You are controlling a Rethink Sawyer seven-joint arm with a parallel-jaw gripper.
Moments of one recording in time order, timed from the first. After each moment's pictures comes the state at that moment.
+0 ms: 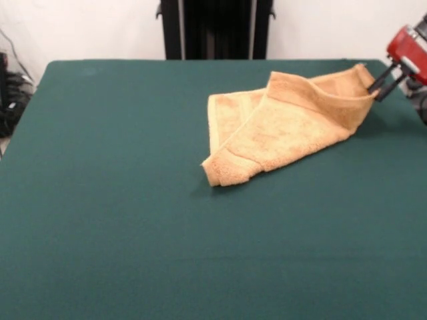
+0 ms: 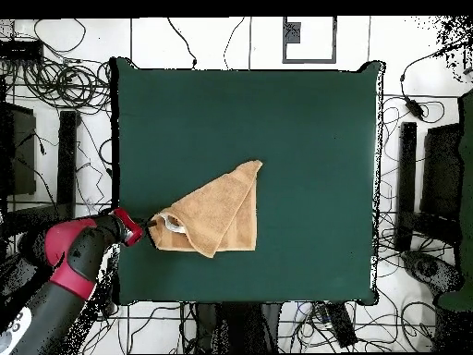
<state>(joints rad) 0.97 0.10 -0.96 1.35 0.72 0.76 2.44</state>
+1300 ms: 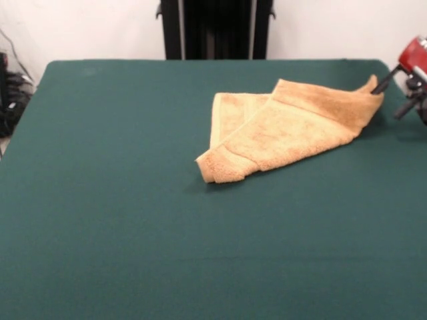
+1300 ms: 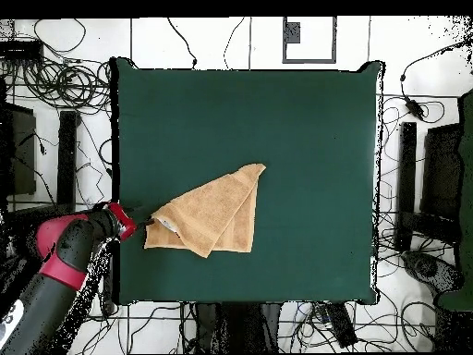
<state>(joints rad) 0.97 0.15 -0.99 1.27 0.72 0.78 2.55</state>
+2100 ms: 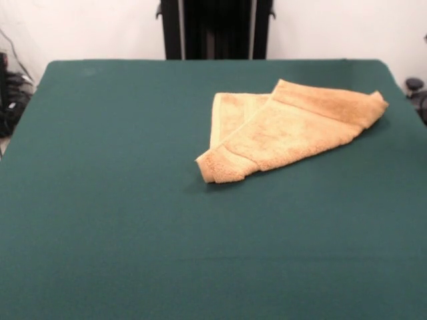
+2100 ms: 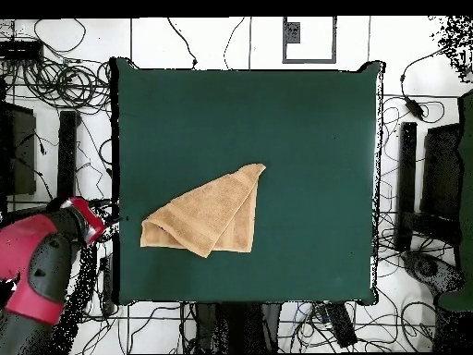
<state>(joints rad) 0.96 -0.16 -0.95 1.37 0.72 0.78 2.55</state>
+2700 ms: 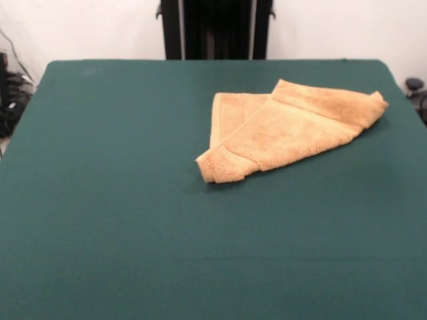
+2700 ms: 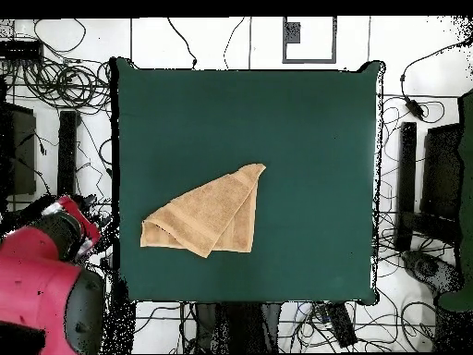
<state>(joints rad) 0.86 -0.56 -0.83 1.55 0.70 0.68 2.55</state>
